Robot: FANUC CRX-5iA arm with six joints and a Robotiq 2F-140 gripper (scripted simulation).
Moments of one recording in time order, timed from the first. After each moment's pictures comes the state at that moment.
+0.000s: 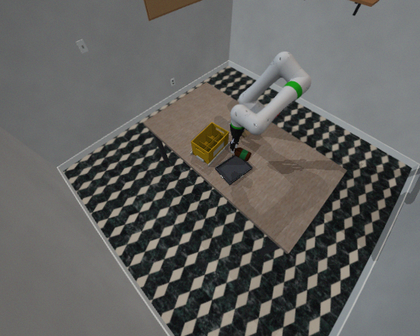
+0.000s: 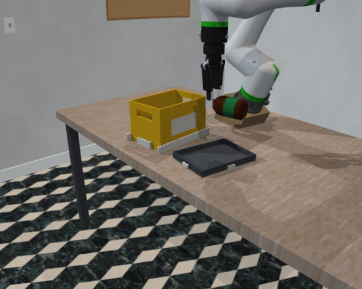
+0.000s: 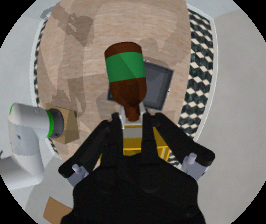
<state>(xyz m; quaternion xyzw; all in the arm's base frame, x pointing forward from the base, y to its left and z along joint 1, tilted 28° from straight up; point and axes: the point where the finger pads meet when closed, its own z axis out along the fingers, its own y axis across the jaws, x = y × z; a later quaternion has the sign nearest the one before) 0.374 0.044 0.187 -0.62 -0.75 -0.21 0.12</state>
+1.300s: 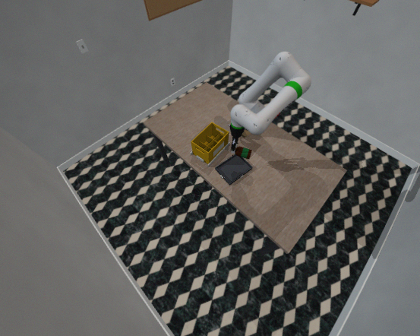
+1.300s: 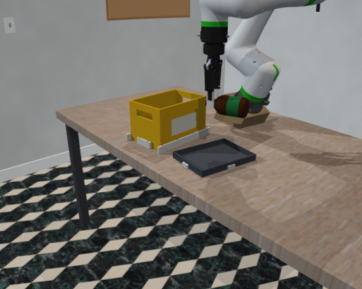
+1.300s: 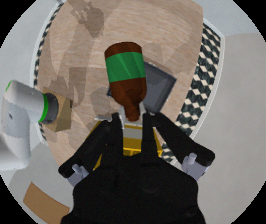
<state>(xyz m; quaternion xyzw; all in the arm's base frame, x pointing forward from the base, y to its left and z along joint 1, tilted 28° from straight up) 0.374 0.044 0.187 -0.54 -0.80 -0.22 0.10</state>
